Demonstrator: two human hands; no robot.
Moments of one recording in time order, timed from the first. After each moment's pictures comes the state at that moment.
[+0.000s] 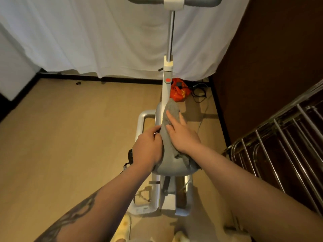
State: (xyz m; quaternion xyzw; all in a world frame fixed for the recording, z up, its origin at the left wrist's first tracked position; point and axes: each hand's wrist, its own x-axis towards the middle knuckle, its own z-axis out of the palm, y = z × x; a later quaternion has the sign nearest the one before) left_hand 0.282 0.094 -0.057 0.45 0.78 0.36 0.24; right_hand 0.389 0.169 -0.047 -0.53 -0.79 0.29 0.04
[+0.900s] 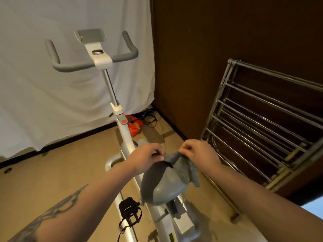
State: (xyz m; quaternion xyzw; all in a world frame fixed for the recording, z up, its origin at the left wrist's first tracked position) left_hand 0.240 0.170 -0.005 0.85 0.41 0.13 0.29; right_hand 0.449 0.102 0.011 -0.70 -0.66 0.17 0.21
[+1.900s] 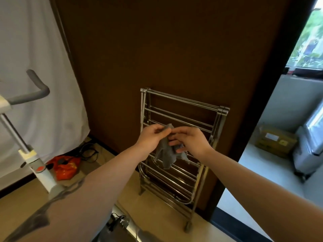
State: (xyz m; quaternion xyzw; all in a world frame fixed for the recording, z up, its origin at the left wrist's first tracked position) left_hand 0.518 0.096 0.128 0.73 0.30 0.26 0.56; right_hand 0.631 -0.019 0.138 -0.68 -0.40 0.31 0.54
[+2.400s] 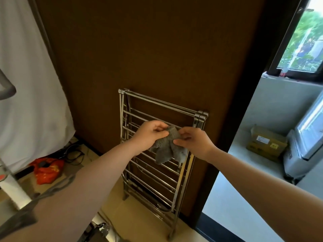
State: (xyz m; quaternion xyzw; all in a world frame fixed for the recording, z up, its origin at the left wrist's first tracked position) left_hand 0.645 0.087 0.135 0.82 0.22 0.22 0.48; right_hand 0.792 -0.044 0.122 -0.77 -0.51 0.14 0.36
